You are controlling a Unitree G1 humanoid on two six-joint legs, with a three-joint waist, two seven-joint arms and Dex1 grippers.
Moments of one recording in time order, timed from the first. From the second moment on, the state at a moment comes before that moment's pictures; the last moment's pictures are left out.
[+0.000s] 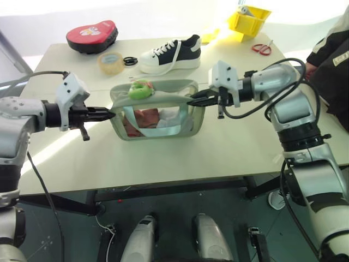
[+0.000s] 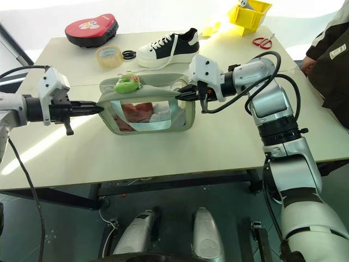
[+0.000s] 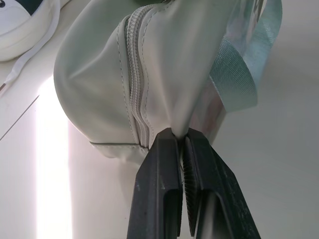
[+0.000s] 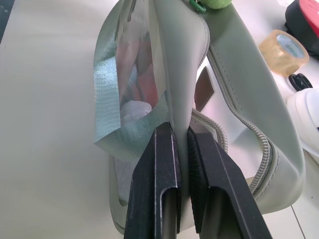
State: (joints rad) left arm -0.60 0.99 0.06 0.03 -0.39 0.57 -1.16; right arm -1.04 -0.59 0.22 0.31 0.12 0.22 1.31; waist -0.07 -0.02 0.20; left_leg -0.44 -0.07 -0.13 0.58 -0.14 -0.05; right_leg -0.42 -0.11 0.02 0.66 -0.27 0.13
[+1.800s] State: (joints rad) left arm -0.58 0.98 0.07 0.02 -0.39 0.57 -1.16; right arm -1.27 -0.38 0.22 0.61 0.02 0.08 1.08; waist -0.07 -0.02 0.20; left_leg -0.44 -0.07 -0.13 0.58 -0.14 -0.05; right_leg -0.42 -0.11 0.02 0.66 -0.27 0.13
